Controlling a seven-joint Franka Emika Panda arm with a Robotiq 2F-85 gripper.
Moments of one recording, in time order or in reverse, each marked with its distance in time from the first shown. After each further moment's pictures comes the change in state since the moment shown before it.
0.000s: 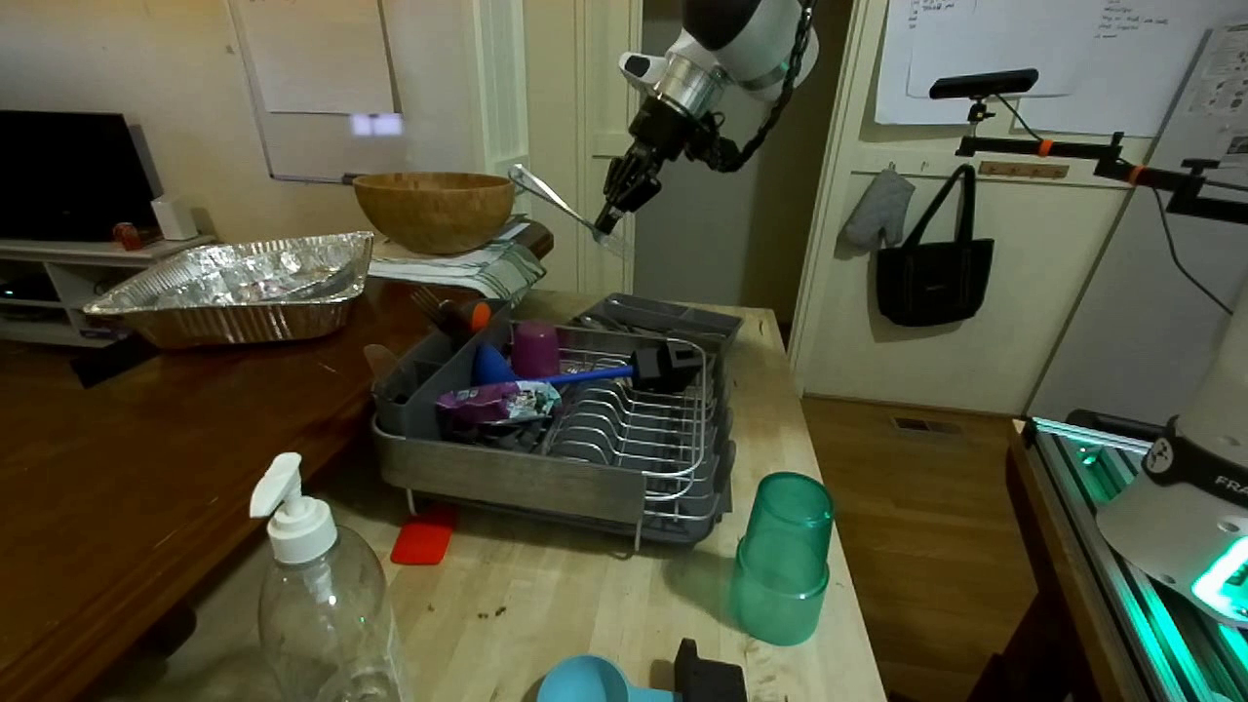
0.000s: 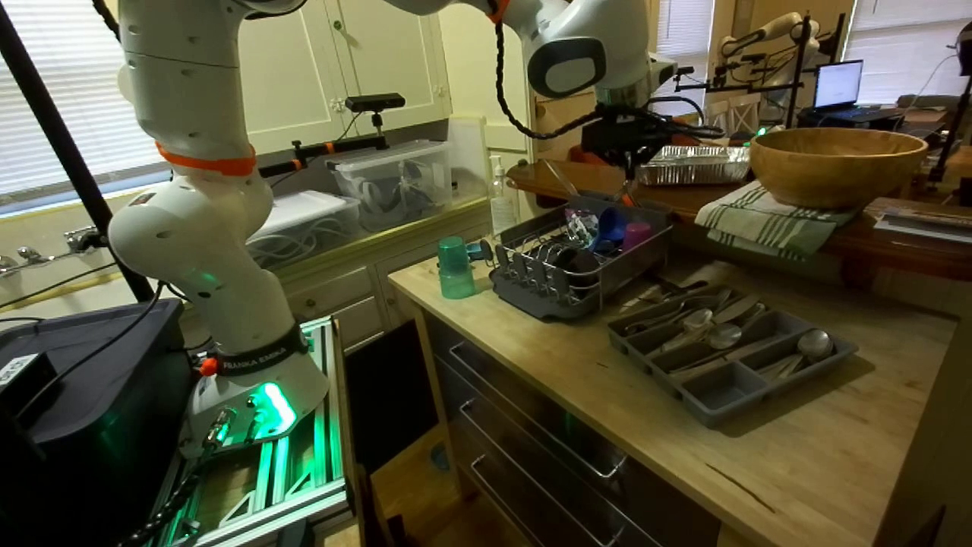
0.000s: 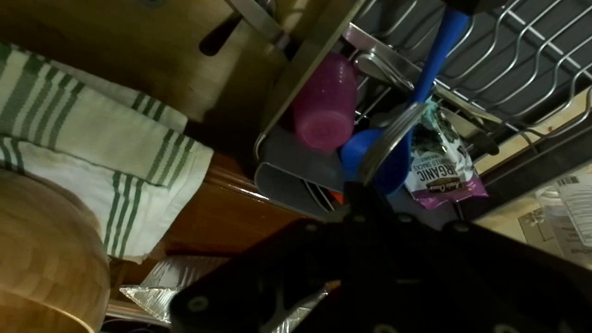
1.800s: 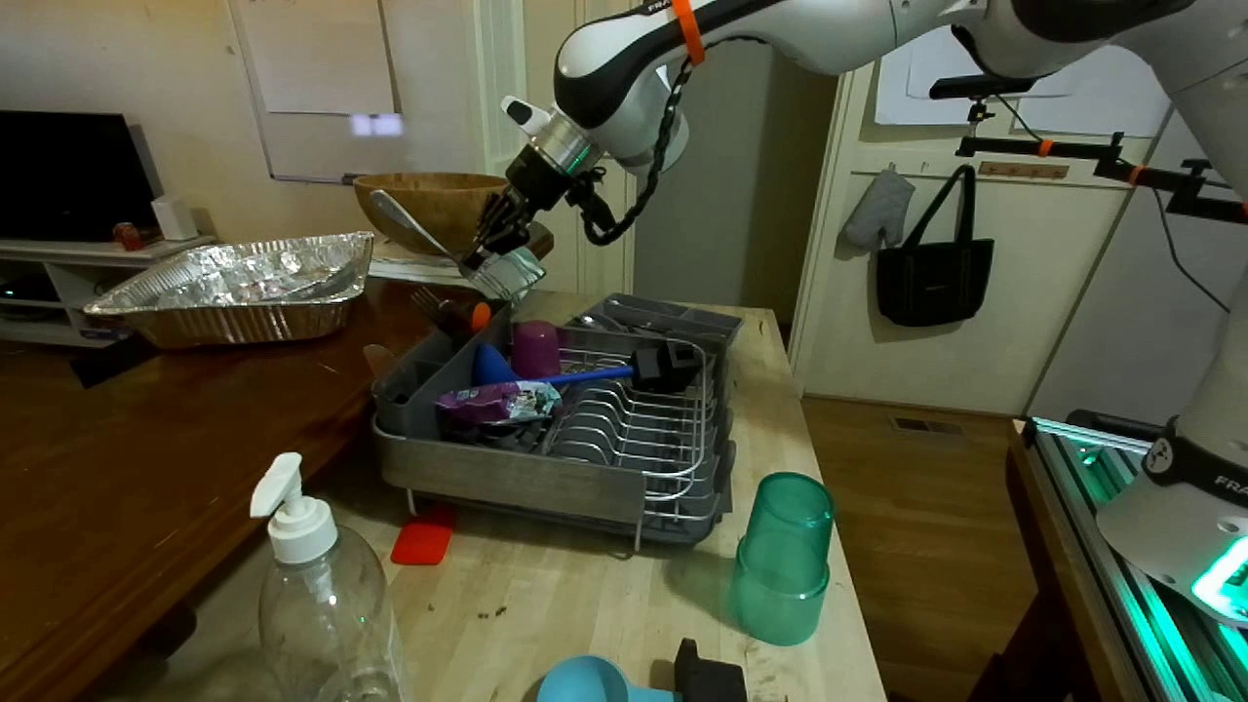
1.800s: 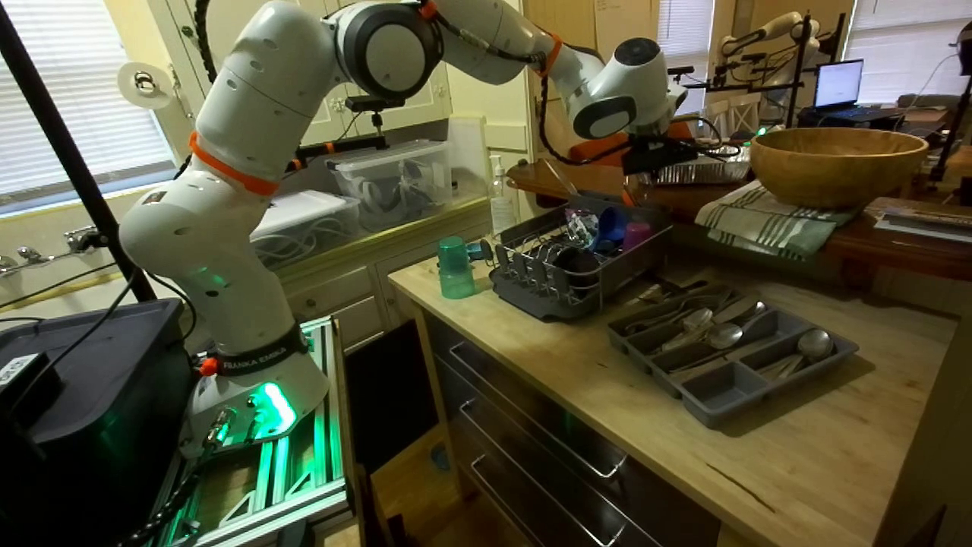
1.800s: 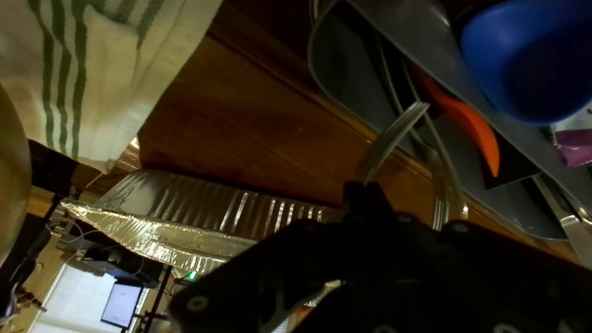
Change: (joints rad) arm 0.134 0.480 0.075 0.508 -0.059 0.184 -0.043
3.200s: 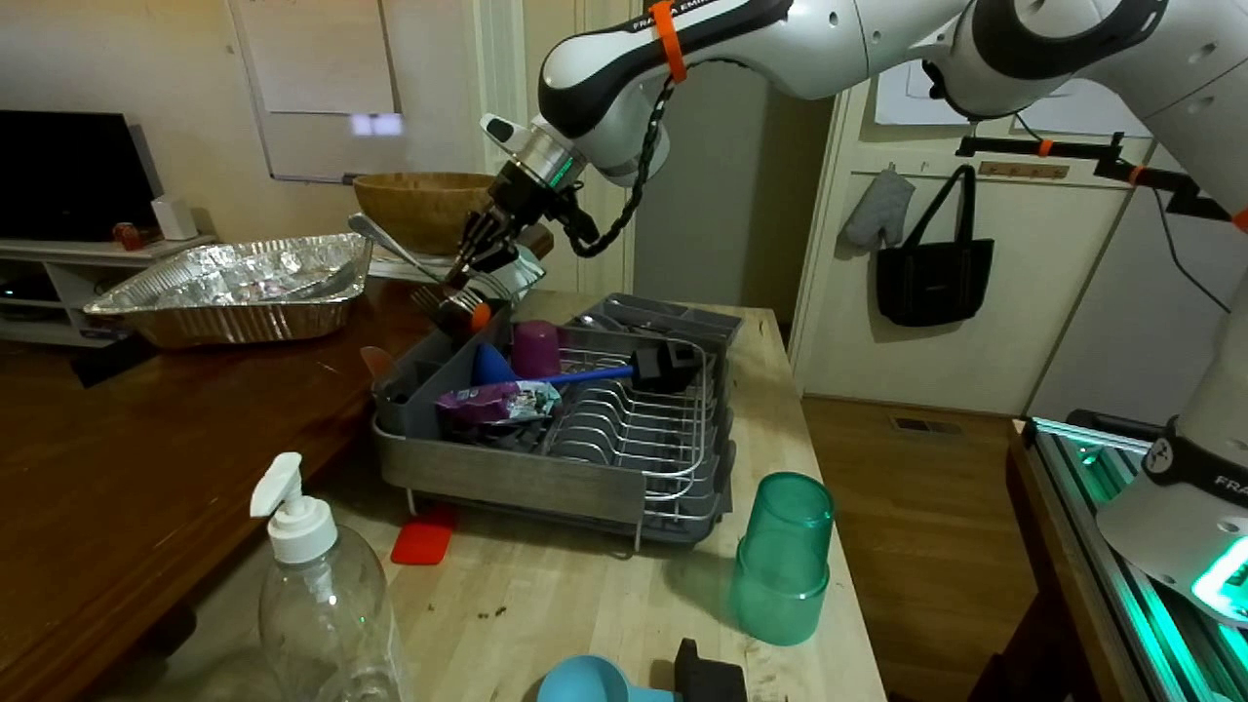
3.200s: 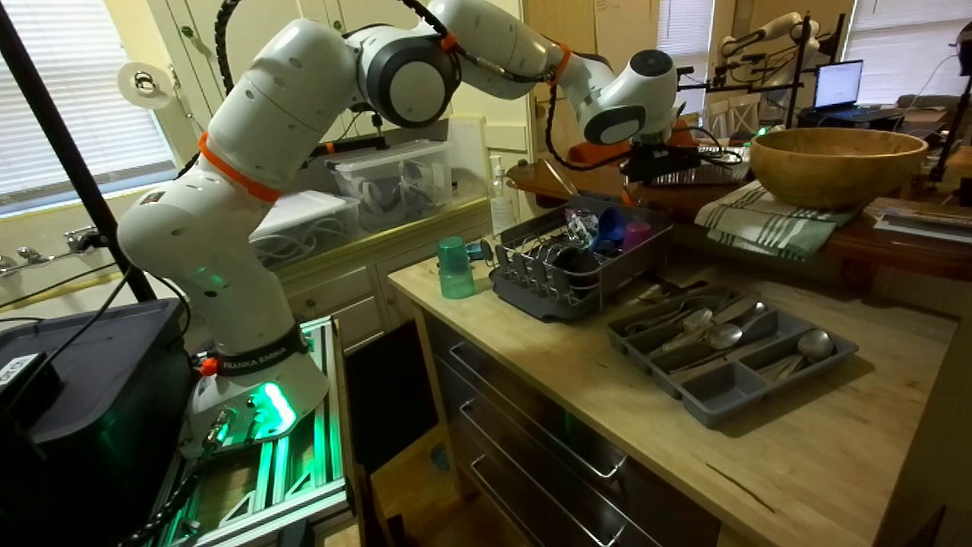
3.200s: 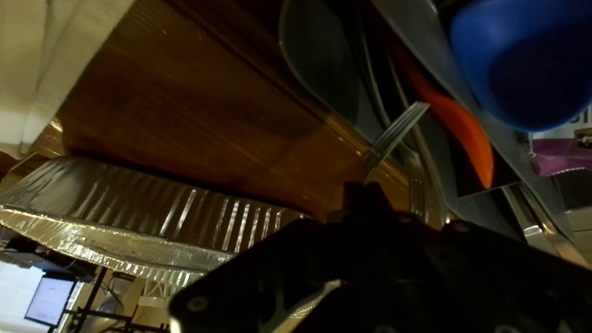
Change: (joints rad) arm -0.022 0.109 0.064 0.141 -0.057 -0.127 -0.063
